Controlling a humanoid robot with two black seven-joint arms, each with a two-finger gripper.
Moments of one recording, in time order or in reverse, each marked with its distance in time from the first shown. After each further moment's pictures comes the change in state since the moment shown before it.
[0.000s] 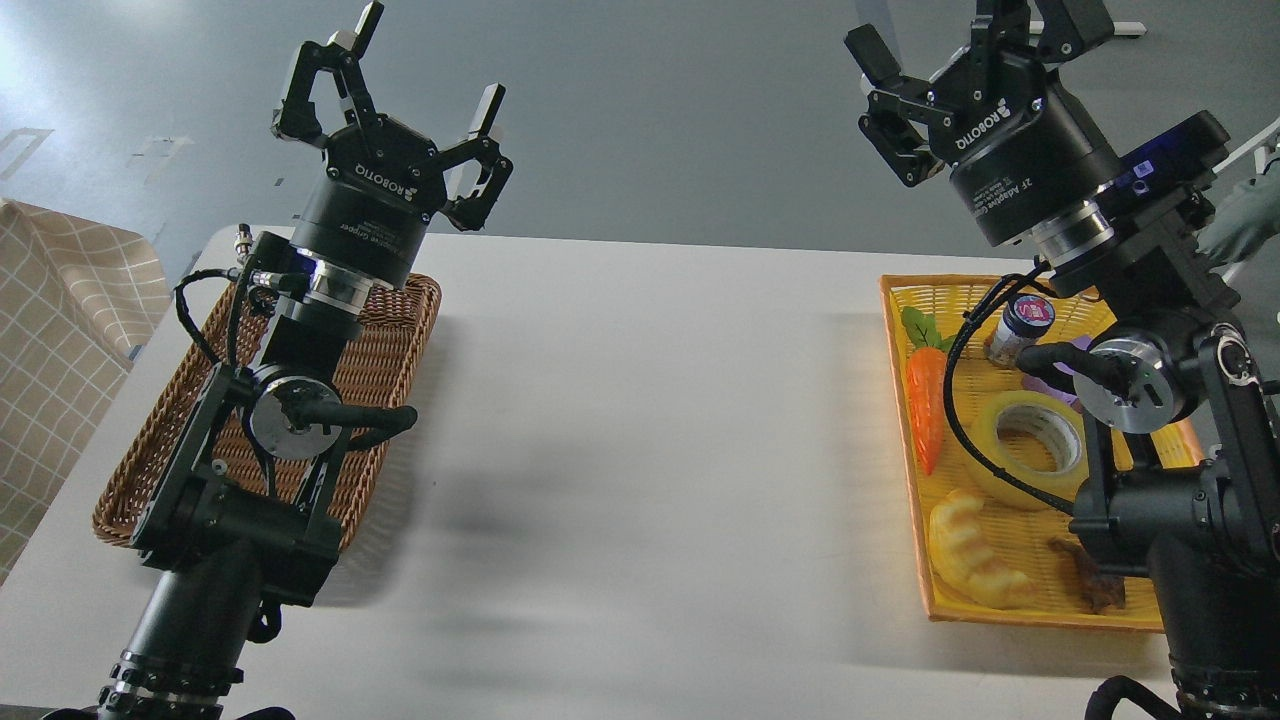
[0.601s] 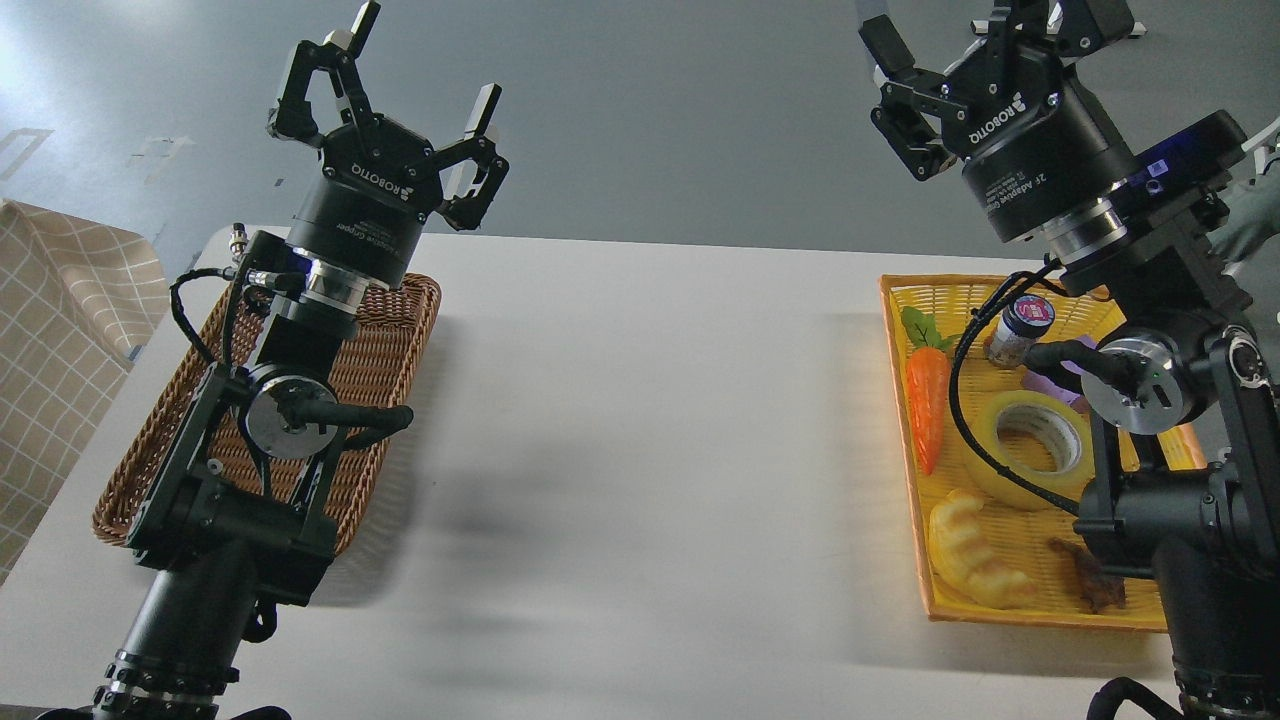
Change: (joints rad) left arm -0.001 0.010 -0.001 0.000 -0.001 0.000 0.000; right arm 0.001 0.000 0.031 0.032 0.002 -0.021 0.000
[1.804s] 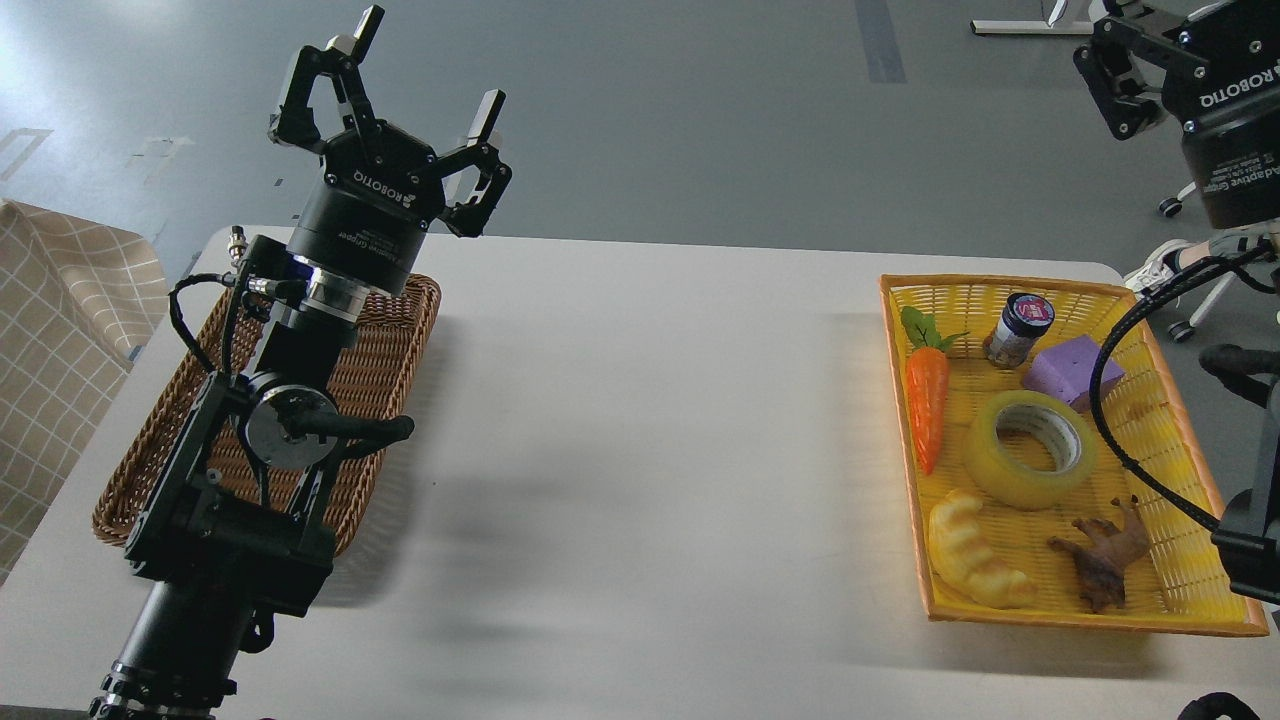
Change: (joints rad) left arm 0.024 0.002 0.009 -0.034 0.017 0.002 -0.006; right arm -0.098 -0.179 0.230 0.117 -0.001 0.102 -0.009
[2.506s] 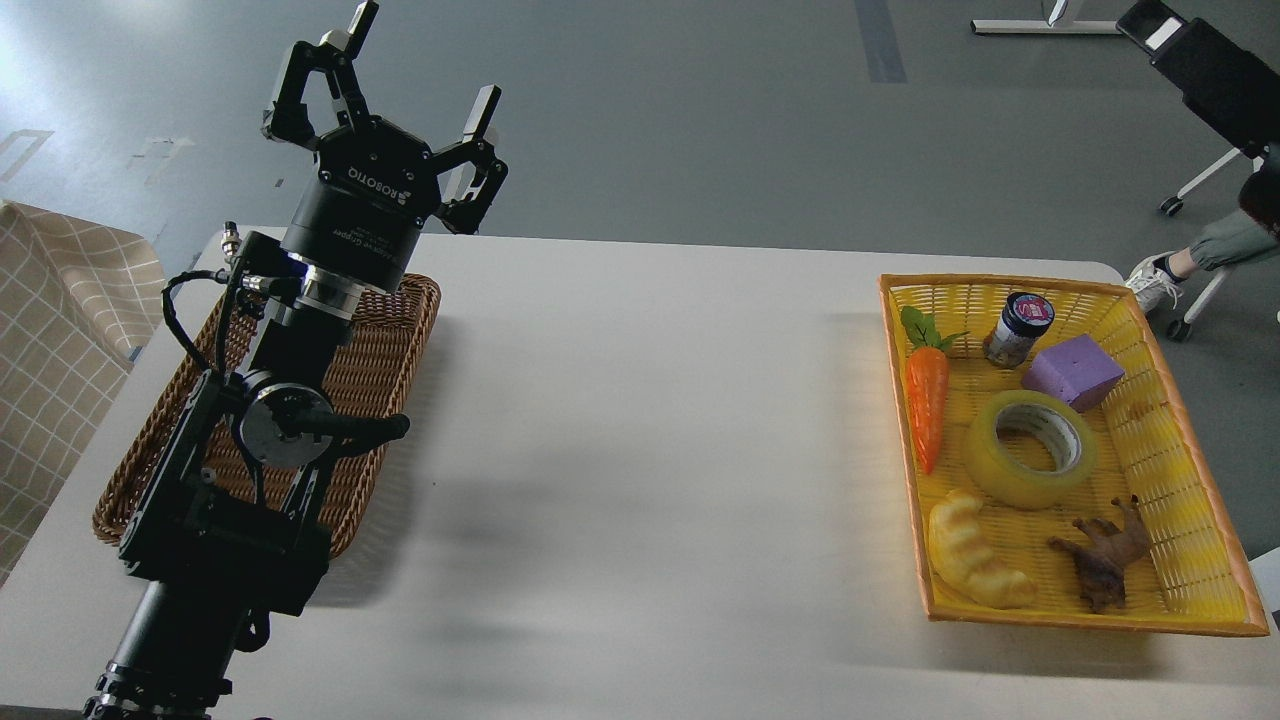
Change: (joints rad) left arm 0.000 0.008 -0.002 -0.007 0.000 0.000 0.002; right arm -0.027 -0.385 -0.137 0.005 -0.775 0.000 -0.013
